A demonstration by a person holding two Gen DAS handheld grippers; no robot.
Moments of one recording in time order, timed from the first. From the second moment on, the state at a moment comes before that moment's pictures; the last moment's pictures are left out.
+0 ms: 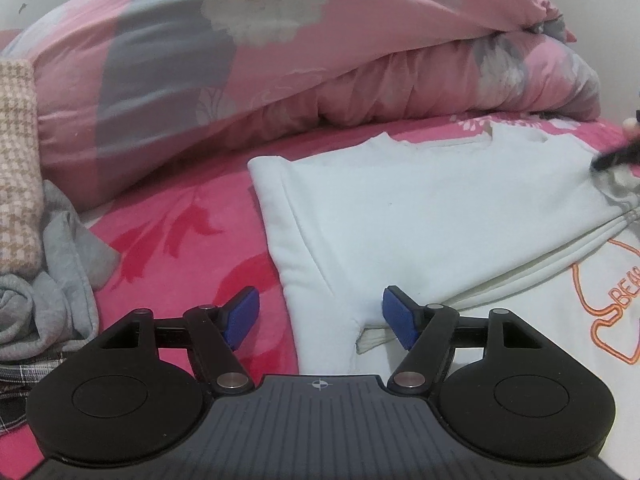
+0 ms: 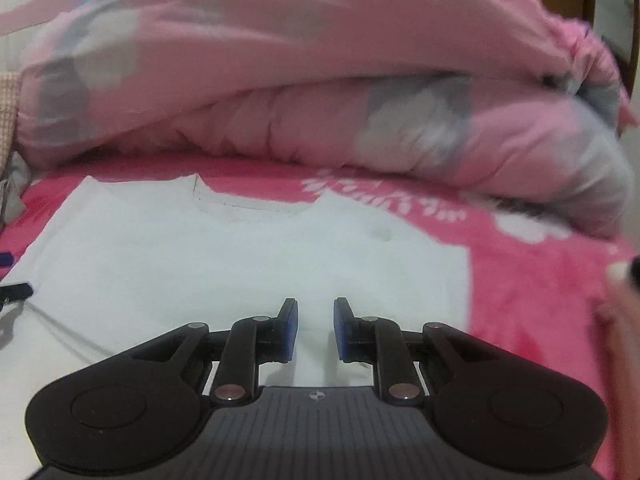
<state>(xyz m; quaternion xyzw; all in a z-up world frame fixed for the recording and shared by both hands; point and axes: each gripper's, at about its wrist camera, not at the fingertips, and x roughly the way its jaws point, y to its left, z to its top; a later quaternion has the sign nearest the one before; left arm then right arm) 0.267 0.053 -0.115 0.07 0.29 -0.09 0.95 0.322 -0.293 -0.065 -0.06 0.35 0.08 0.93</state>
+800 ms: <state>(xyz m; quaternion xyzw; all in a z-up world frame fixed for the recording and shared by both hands) 0.275 0.077 -0.117 -0.02 0.31 -0.10 0.94 0.365 -0.189 -0.032 -0.05 0.34 0.19 0.92</state>
